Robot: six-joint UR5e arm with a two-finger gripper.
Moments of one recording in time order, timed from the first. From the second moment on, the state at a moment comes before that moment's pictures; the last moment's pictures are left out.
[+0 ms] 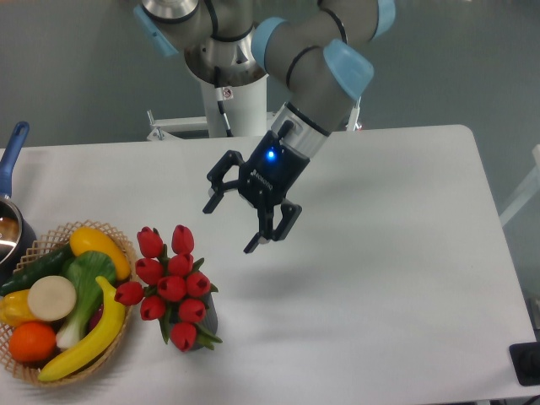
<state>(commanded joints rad) 2.56 -1.79 -1.82 -0.87 0.63 1.20</state>
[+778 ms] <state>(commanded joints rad) 2.51 -1.85 -1.79 -0.80 0.65 1.18</state>
